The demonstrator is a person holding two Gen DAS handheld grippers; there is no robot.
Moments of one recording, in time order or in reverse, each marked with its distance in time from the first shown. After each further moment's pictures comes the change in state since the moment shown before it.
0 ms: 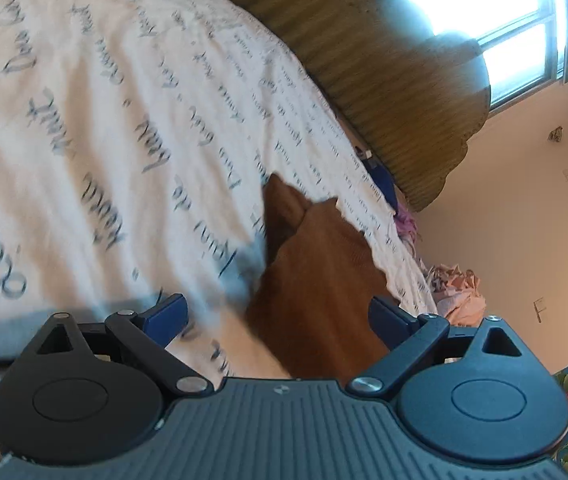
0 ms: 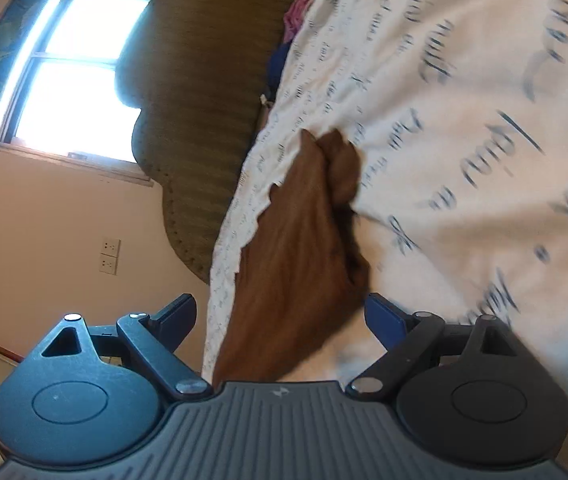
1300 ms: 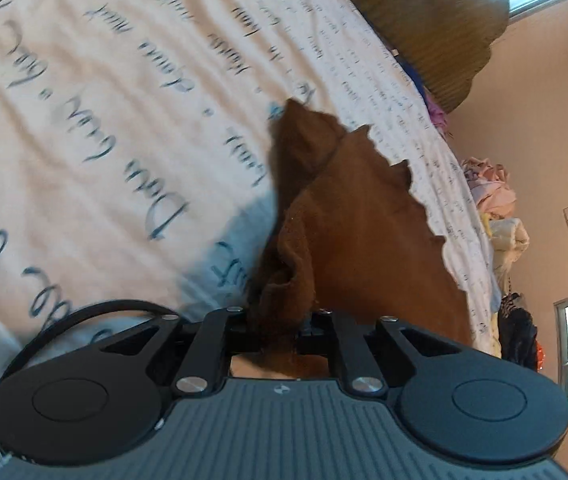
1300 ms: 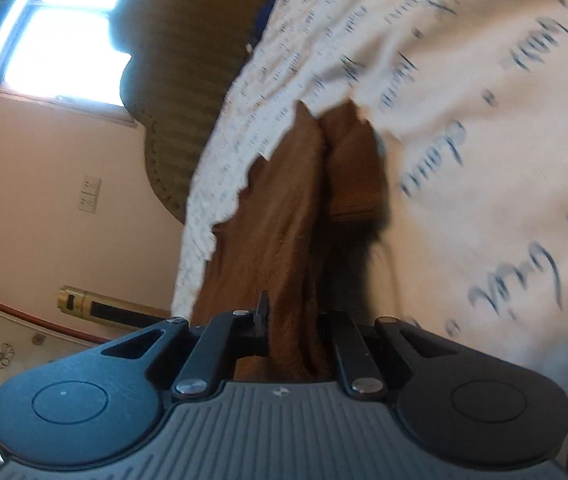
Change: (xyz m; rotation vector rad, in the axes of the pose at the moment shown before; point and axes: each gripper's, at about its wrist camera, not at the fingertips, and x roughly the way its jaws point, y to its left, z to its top) left arm -0.073 0.044 -0.064 0.074 0.256 0.092; right arm -0.057 -0.001 -0.105 -0.055 0.123 -0.116
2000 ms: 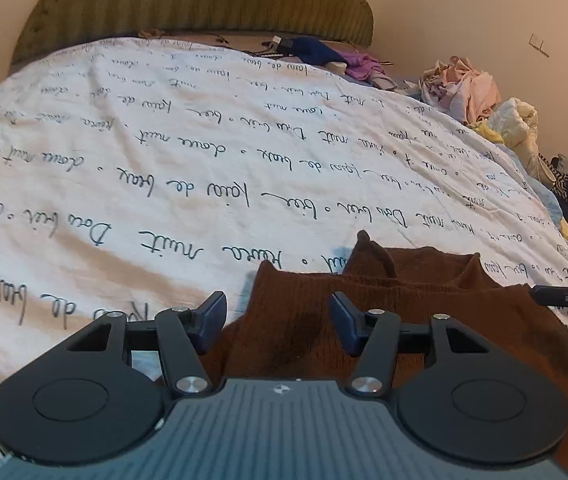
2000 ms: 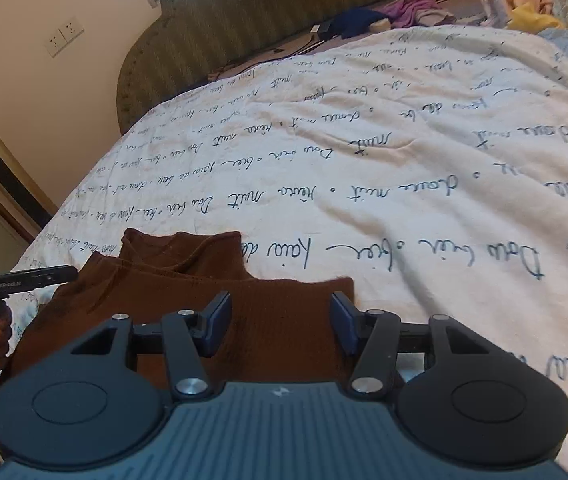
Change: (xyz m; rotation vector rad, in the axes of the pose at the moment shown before) left arm 0.137 -0.140 0.110 0.688 -0.052 0.127; right arm 0.139 0.076 0.130 -0.684 0.090 -0.301
